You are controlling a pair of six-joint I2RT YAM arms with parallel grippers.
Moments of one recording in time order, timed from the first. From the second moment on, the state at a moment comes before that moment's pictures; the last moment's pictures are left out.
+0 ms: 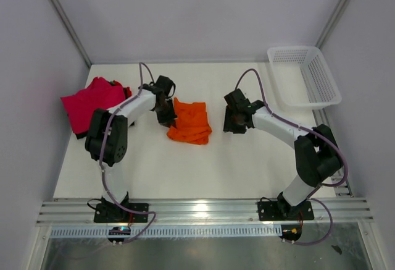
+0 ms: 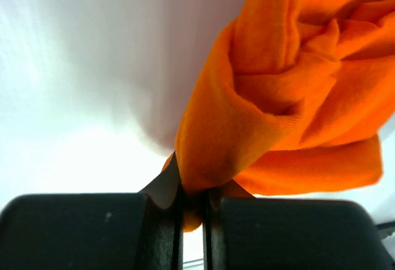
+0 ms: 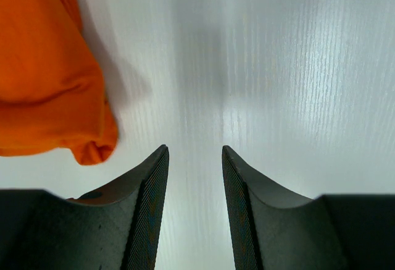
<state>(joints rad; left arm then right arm) -0.40 1.94 1.42 -0.77 0.13 -0.60 0.54 1.64 1.13 -0.59 0.13 0.63</state>
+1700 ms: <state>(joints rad) -0.05 1.94 2.22 -1.32 0.01 -0.34 0.51 1.72 1.10 -0.52 0.03 0.62</state>
